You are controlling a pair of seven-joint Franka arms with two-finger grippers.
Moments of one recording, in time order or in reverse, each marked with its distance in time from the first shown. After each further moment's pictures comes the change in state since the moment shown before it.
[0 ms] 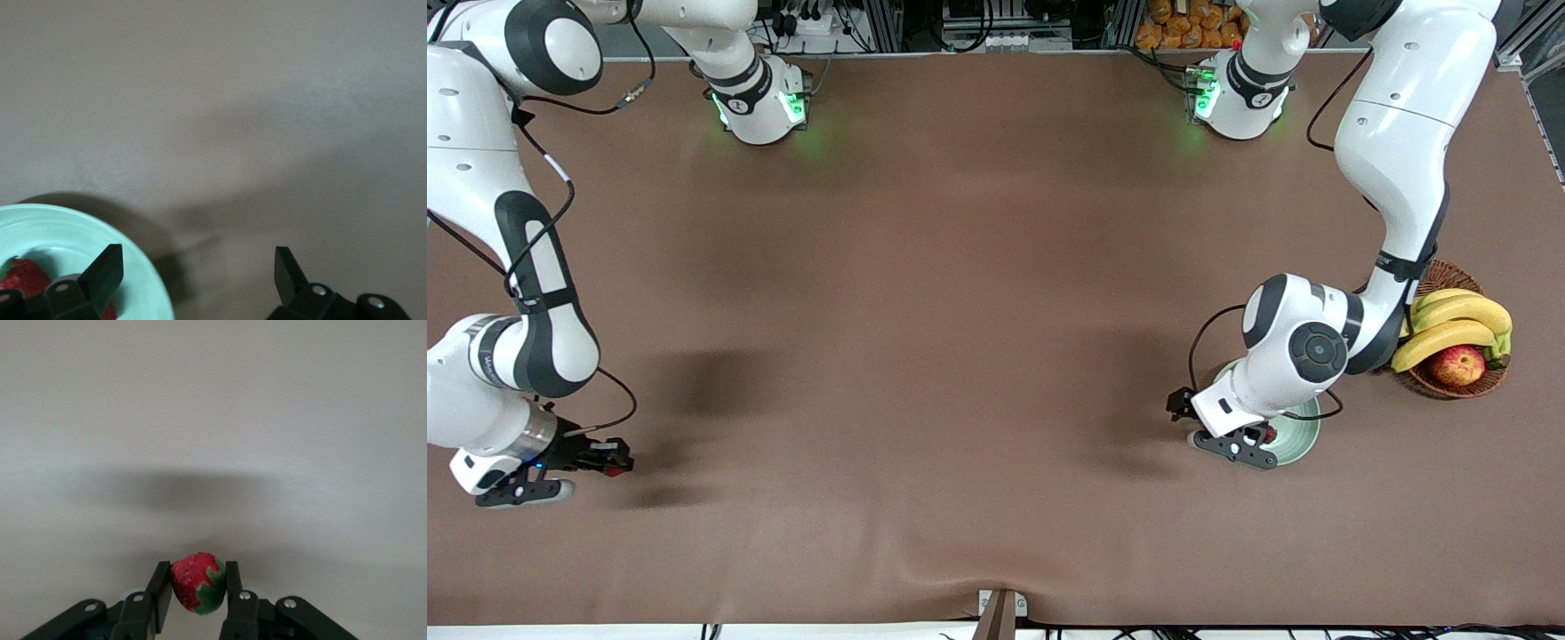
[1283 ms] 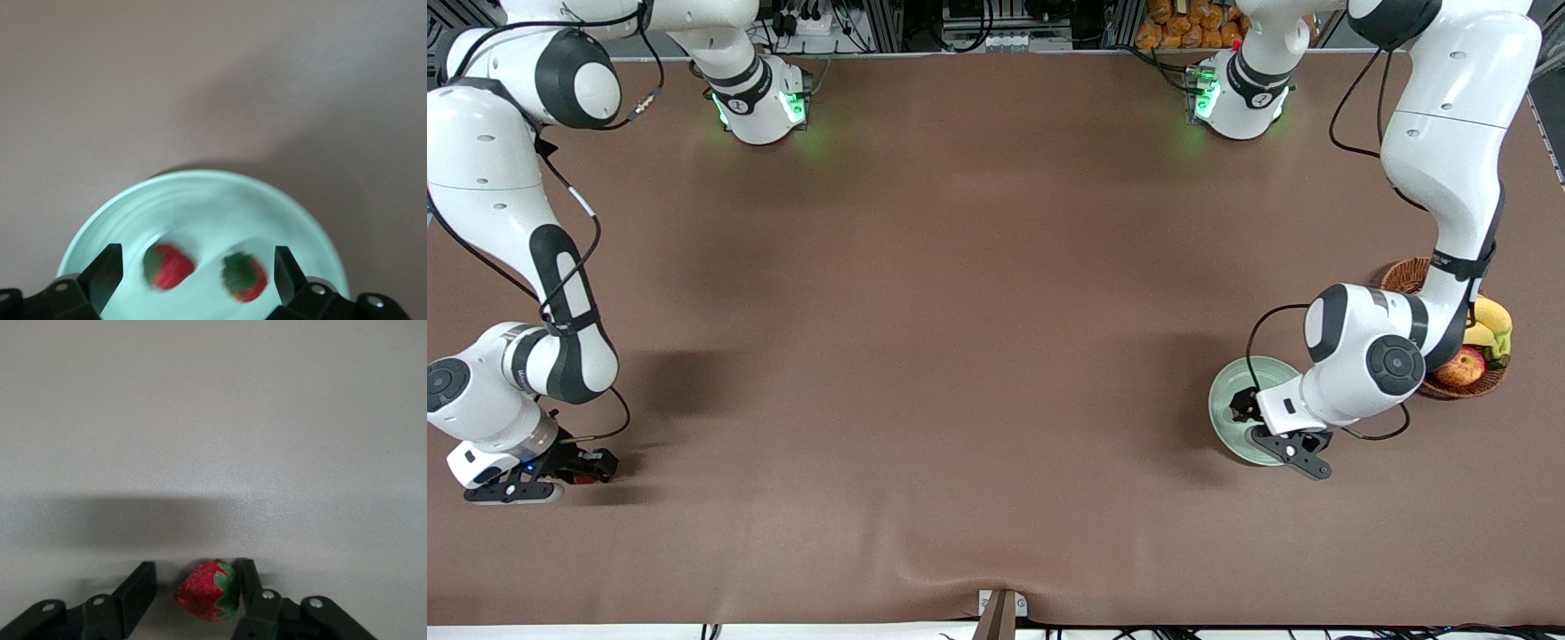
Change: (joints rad) left arm 0.122 0.000 0.018 -0.015 0.000 0.000 0.377; right arm 0.069 0.108 -0.223 0.008 0.001 0.276 0.018
